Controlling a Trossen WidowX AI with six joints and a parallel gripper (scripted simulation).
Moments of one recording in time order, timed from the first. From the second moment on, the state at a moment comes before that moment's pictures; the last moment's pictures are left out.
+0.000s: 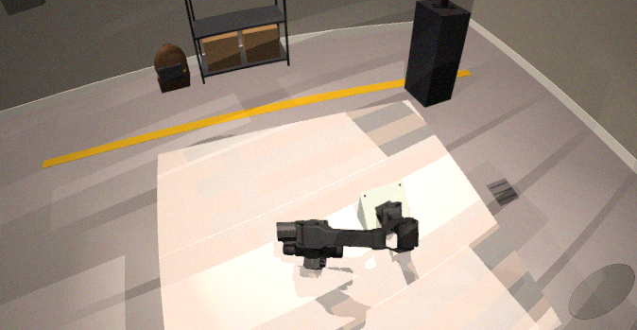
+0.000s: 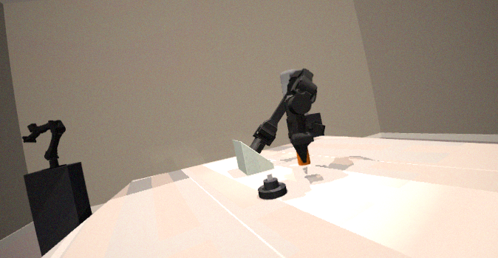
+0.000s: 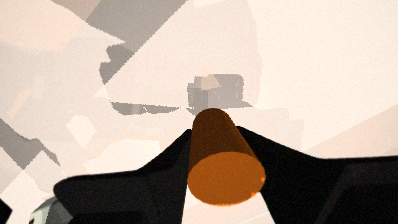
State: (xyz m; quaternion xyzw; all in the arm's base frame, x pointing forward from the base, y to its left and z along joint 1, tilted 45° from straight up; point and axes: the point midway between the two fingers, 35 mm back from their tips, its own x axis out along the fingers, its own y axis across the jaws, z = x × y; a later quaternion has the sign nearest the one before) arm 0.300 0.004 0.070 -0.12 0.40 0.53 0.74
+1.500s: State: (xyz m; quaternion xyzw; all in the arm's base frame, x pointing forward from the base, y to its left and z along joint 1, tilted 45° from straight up) arm 0.306 -0.080 0.098 -0.11 0.40 0.53 0.74
